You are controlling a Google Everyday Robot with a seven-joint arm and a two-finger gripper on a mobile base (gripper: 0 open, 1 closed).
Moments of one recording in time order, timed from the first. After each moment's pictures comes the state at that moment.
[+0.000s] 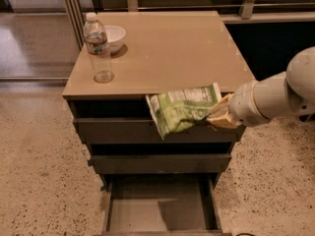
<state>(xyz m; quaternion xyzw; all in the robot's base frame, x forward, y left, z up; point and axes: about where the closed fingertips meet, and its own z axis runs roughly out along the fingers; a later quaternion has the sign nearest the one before) 0.520 -0.158 0.801 -0.56 0.75 0.08 0.33</state>
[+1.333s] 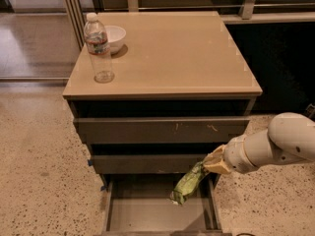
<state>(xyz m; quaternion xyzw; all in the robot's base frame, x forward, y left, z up) 0.468 -0.166 0.644 -0.53 0.78 0.18 0.27</state>
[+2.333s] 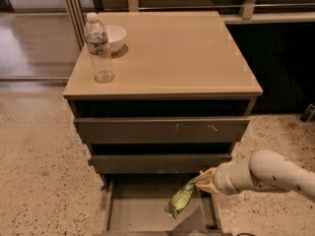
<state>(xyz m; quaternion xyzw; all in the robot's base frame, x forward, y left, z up) 0.472 -0.157 0.513 -0.52 0.78 0.20 0.29</state>
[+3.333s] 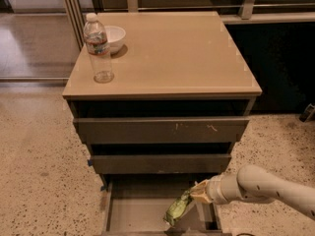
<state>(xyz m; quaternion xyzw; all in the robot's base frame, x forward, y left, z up) 0.475 -0.150 0.412 -0.50 0.79 0.23 0.28</state>
